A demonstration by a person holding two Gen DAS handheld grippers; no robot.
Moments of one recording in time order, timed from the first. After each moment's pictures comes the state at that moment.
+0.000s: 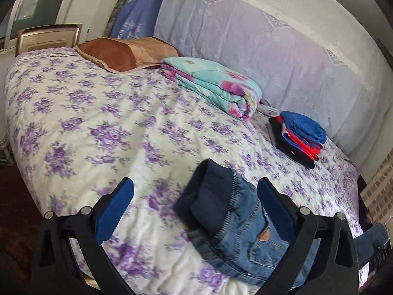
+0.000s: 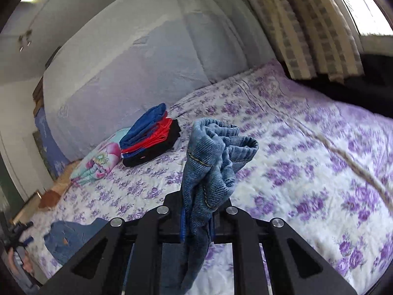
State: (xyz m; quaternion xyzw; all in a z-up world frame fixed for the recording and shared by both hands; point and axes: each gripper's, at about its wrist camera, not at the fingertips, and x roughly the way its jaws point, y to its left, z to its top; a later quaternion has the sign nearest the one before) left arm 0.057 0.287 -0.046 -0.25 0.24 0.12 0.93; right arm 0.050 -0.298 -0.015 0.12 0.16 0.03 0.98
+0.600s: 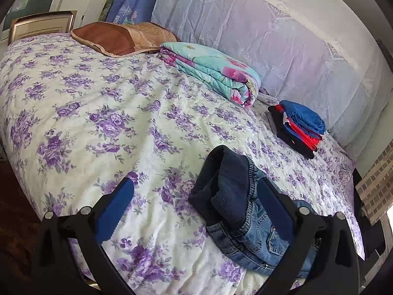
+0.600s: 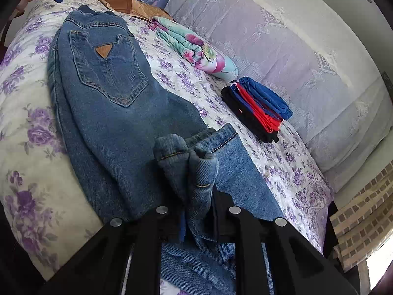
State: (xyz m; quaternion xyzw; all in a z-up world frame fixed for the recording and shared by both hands) left arm 0.063 0.304 -0.072 -0.26 0.28 0.08 0.92; right arm 0.058 -0.043 -0.114 -0.41 0.22 0.12 0.88
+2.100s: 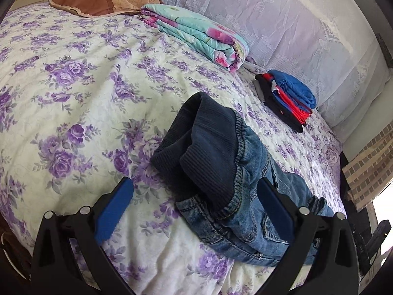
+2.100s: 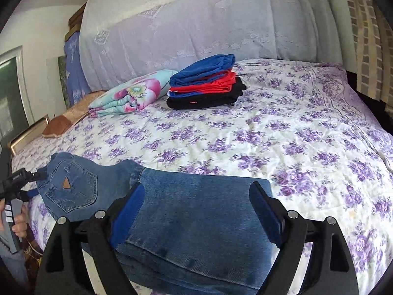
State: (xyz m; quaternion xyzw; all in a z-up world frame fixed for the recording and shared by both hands) left arm 0.096 0.279 -0.114 -0.29 0.34 0.00 0.89; right arm 0.092 -0.181 -0.055 0.05 0.25 0.11 0.96
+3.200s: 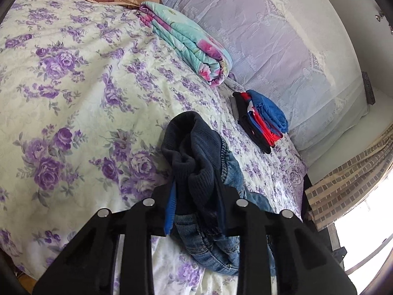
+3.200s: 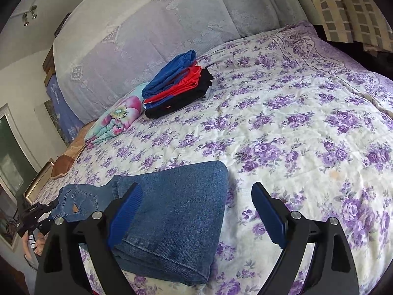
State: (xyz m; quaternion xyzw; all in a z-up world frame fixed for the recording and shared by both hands) left arm 0.095 0.299 -0.108 -0.39 0.29 -0.07 0.87; right arm 0.090 -0.253 -0.073 0.18 0.27 0.10 0.94
